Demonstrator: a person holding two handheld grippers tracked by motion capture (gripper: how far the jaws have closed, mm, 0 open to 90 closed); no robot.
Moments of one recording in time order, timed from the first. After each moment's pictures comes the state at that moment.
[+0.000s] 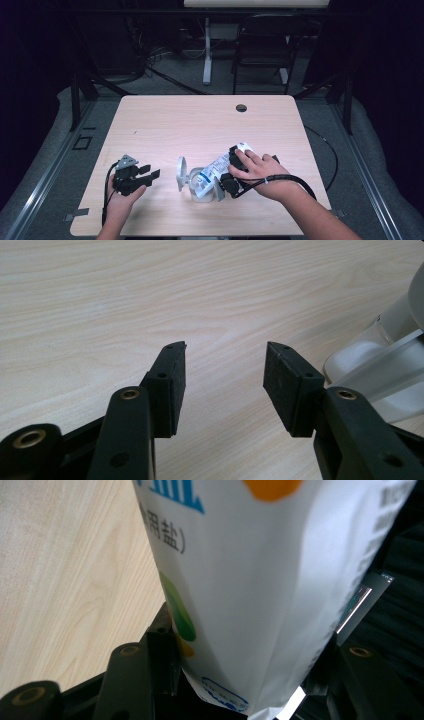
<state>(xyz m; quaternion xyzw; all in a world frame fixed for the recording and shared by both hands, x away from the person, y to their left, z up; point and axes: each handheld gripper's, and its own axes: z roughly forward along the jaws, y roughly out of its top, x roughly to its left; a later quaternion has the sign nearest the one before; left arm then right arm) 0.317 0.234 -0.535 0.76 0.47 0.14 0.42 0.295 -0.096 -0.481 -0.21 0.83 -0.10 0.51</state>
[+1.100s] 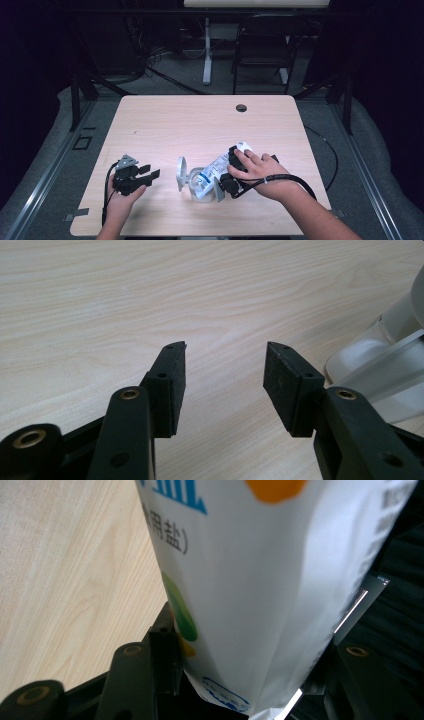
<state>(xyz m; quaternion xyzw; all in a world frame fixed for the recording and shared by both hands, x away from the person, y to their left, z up) 0.317 0.234 -0.536 0.76 0.47 0.14 0.42 0.294 -0.095 -0.480 -0.21 0.82 -0.11 0.52</state>
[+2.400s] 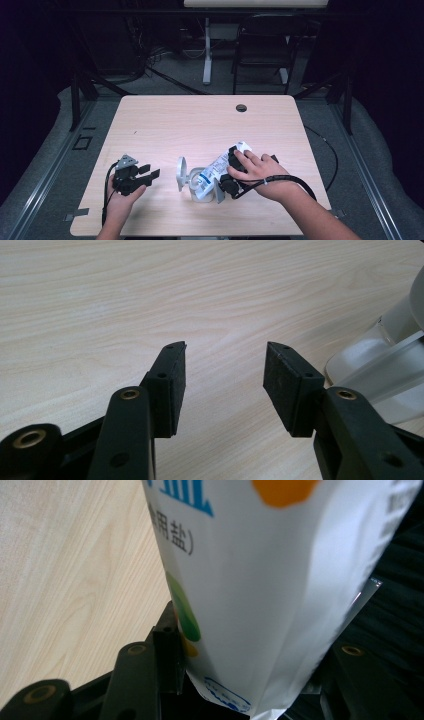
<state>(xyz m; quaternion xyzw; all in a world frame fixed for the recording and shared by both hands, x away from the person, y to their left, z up) 0.317 0.234 -0.535 0.76 0.48 0.14 0.42 0.293 -0.095 -0.481 -0.22 0.82 -0.11 0.52</state>
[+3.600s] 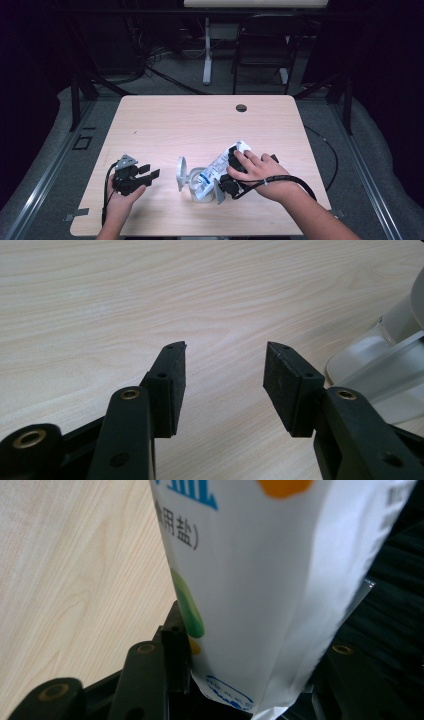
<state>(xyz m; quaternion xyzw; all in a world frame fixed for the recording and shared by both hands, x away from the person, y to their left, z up) 0.317 0.234 -0.535 0.76 0.48 0.14 0.42 0.292 -0.095 -0.479 -0.23 0.81 -0.11 0.53</state>
